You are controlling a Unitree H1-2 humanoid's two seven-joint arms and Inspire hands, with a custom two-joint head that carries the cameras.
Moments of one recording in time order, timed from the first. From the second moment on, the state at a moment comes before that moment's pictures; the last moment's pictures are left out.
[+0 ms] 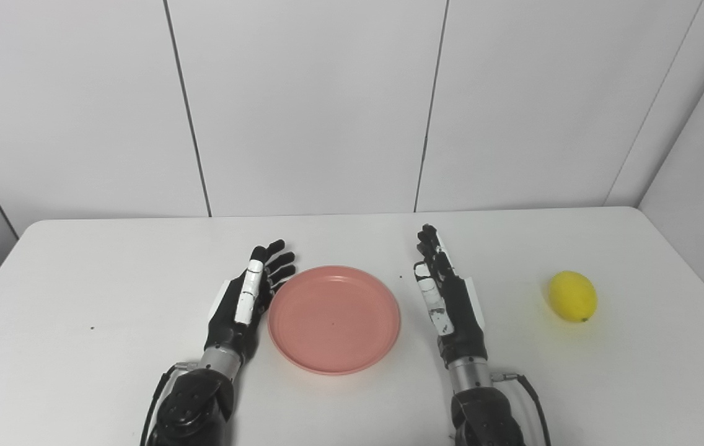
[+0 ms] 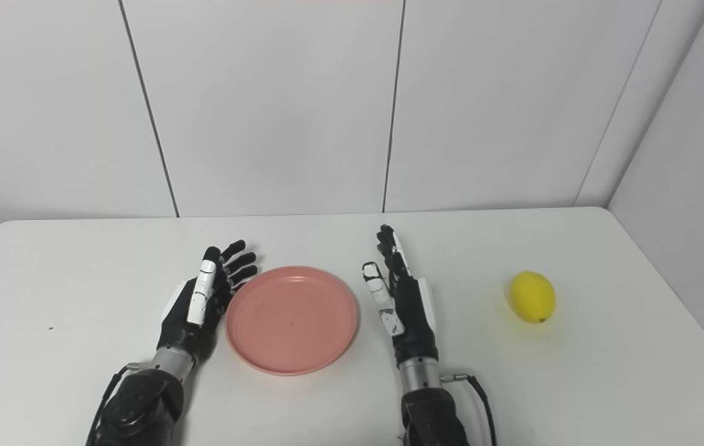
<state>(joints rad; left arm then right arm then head) -0.38 0.01 -0.02 0.26 -0.11 0.13 -0.14 -0.29 0.08 0.03 0.24 -0.11 -0.25 -0.10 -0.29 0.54</state>
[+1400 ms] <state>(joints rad) -0.31 -0.10 -0.04 0.21 0.00 0.06 0.01 -0.26 0.06 0.02 0.20 -0.08 -0.21 -0.09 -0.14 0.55</state>
